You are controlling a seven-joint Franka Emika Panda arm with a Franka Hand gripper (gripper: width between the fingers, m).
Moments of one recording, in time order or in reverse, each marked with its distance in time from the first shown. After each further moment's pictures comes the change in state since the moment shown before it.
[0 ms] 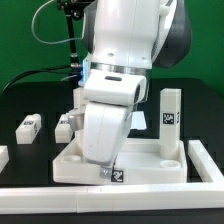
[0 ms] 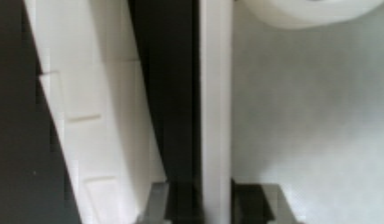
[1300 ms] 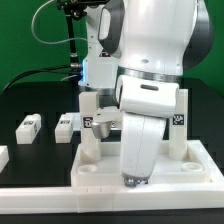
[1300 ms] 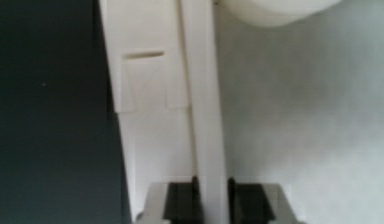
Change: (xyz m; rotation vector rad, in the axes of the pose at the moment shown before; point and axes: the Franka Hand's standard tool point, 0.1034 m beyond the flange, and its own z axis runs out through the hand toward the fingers) arm 0.039 0.014 0.001 0.041 -0.026 -0.105
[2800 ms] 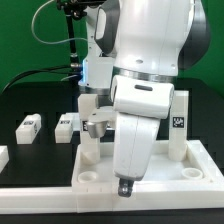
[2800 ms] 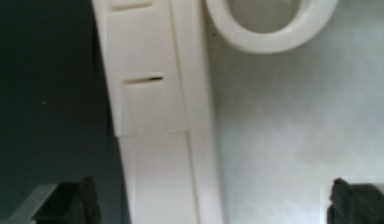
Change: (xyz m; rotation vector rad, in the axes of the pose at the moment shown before) arm -0.008 0.004 -0.019 0.031 -0.015 0.047
